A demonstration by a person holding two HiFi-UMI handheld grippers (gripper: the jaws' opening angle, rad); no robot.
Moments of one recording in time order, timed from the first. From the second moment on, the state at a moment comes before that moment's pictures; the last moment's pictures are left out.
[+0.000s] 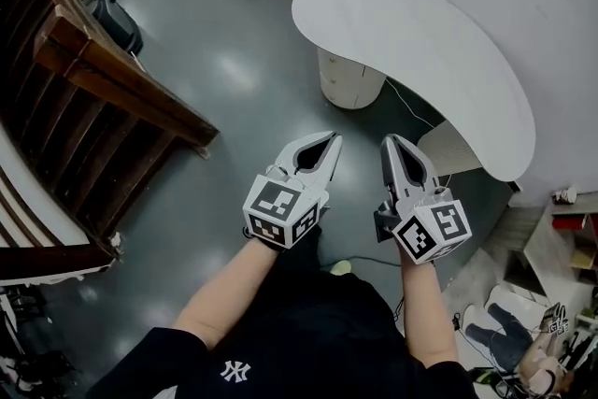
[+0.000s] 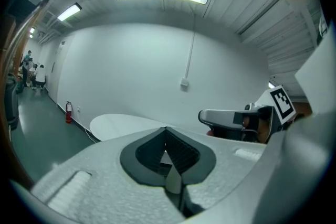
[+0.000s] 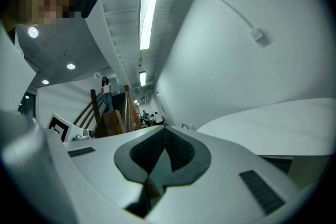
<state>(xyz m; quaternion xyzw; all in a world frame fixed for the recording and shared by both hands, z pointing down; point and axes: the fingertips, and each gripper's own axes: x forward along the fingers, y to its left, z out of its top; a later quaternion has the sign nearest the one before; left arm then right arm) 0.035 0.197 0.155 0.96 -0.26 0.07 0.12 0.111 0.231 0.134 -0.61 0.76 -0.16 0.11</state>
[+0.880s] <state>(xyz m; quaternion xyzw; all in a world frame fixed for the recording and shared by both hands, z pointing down) 0.065 -0.042 0.285 0.96 -0.25 0.10 0.12 0.105 -0.010 0.222 -0.65 0.76 -0.08 0.00</state>
